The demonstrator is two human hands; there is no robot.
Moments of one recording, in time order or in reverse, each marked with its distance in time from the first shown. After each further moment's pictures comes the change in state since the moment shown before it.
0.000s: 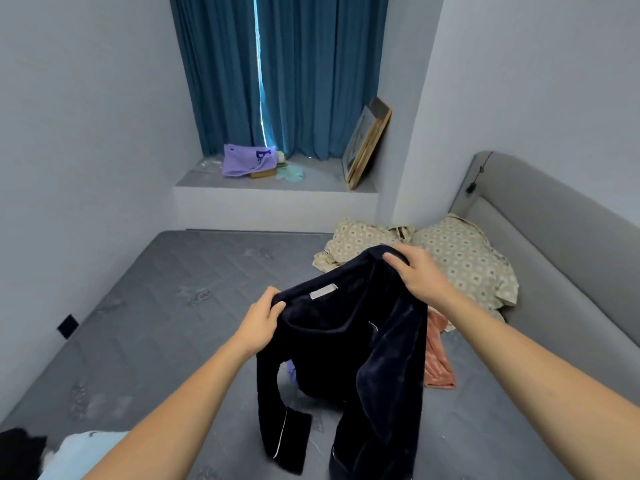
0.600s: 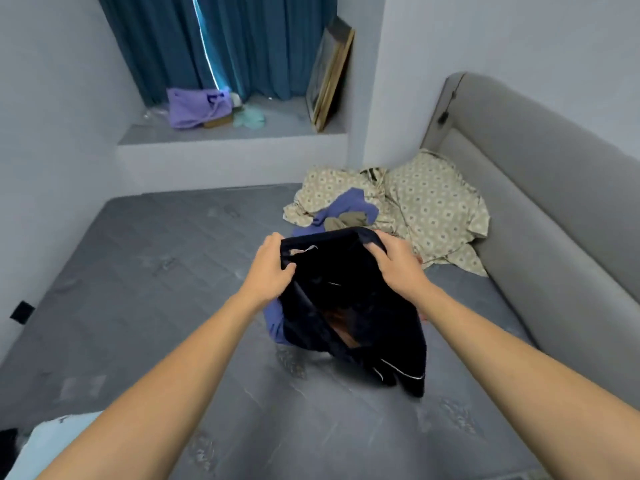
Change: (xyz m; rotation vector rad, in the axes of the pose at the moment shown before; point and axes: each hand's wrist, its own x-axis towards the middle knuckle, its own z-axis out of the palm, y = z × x) left_hand 0.040 0.053 0.081 0.180 -0.105 0.129; right_hand -0.064 0.077 0.035 0.030 0.038 0.191
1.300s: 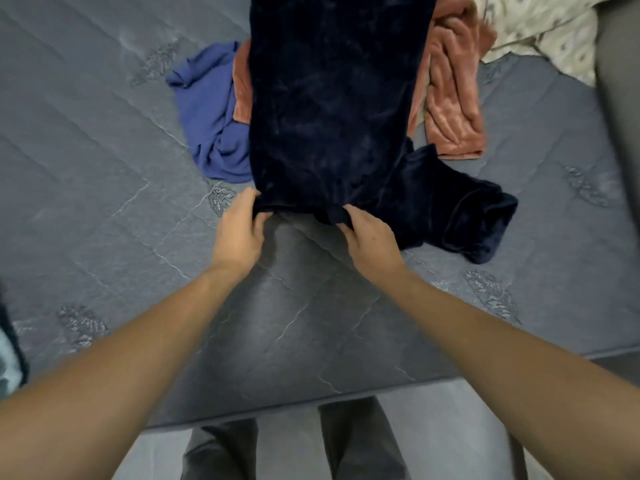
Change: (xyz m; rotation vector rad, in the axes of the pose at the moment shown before) left_hand -0.074 -0.304 0.373 -0.002 -0.010 -0.255; right_hand -0.153 0.346 0.297 -0.264 -0.229 0.152
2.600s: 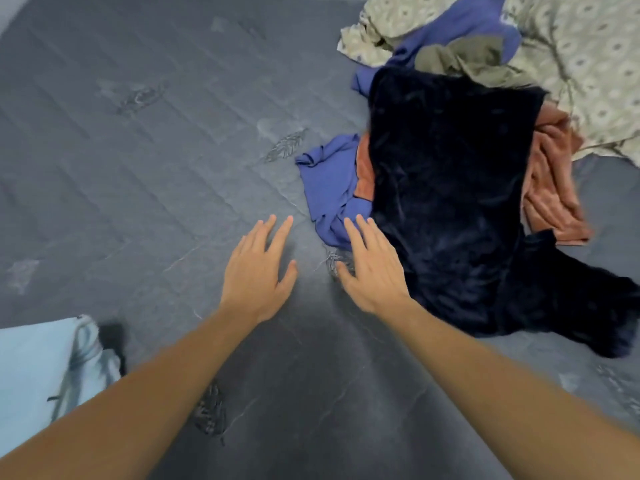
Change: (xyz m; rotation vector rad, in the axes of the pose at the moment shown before) left_hand 0.022 -0.130 -0.171 0.432 -0.025 0.147; right_hand 0.110 -0.169 0.123 -0.287 -0.068 -0.063
